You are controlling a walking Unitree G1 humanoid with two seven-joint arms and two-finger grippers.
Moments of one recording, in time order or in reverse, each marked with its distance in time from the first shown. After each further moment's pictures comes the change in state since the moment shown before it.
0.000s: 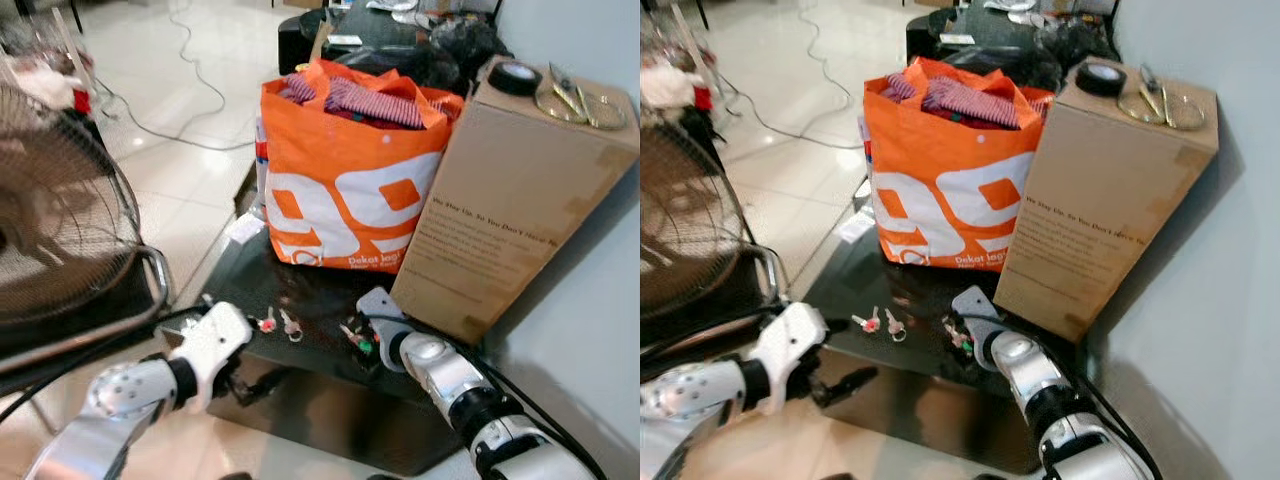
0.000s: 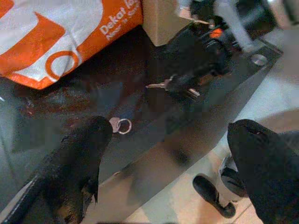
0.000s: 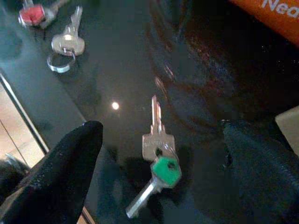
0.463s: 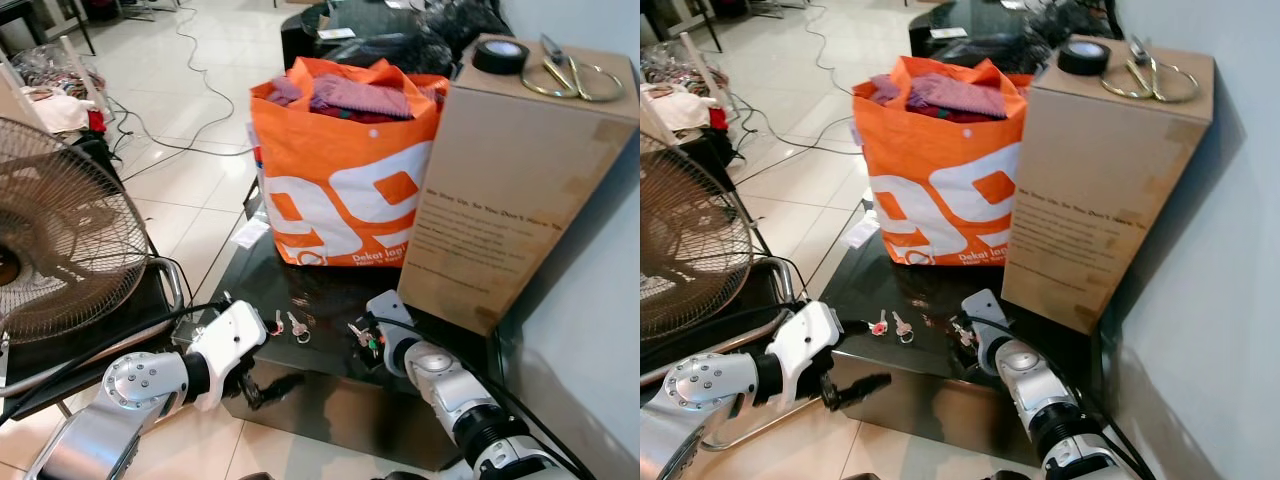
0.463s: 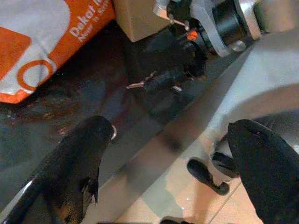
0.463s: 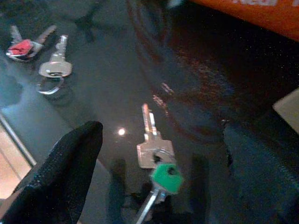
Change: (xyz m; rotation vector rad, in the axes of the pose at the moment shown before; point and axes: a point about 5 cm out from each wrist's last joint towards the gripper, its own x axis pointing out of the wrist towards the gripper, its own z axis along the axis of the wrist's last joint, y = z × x) left arm 0.006 -0.004 0.006 0.029 0.007 -0.106; right arm -0.004 0.001 -0.008 0.058 -0.074 -0.073
